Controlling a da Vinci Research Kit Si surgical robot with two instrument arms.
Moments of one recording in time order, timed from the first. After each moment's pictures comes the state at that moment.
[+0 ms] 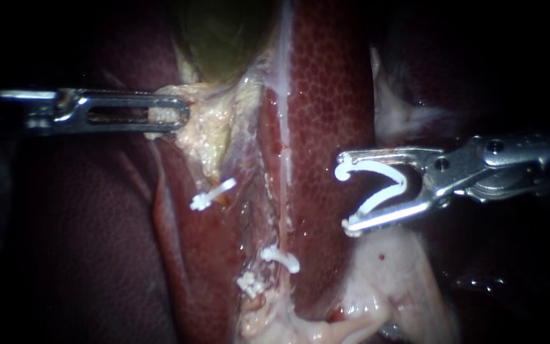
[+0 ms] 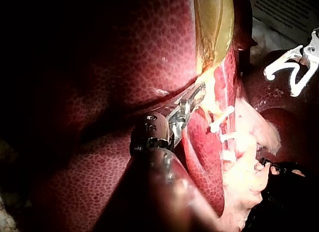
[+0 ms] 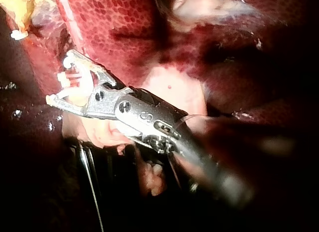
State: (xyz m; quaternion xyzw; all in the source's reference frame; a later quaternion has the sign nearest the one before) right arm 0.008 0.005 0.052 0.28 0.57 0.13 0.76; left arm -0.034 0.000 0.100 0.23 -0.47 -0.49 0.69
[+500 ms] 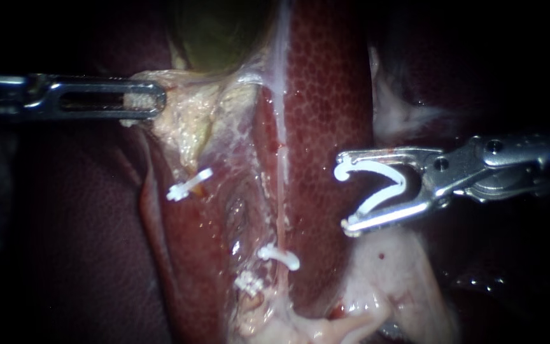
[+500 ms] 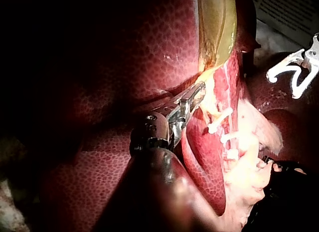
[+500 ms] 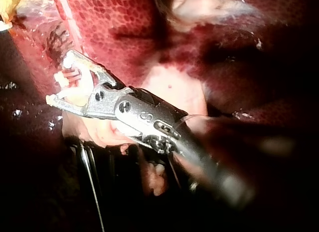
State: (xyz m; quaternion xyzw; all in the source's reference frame) right arm 0.008 0.005 0.052 0.28 0.57 0.13 0.76; left arm -0.032 0.001 0.098 0.21 -0.48 -0.49 0.69
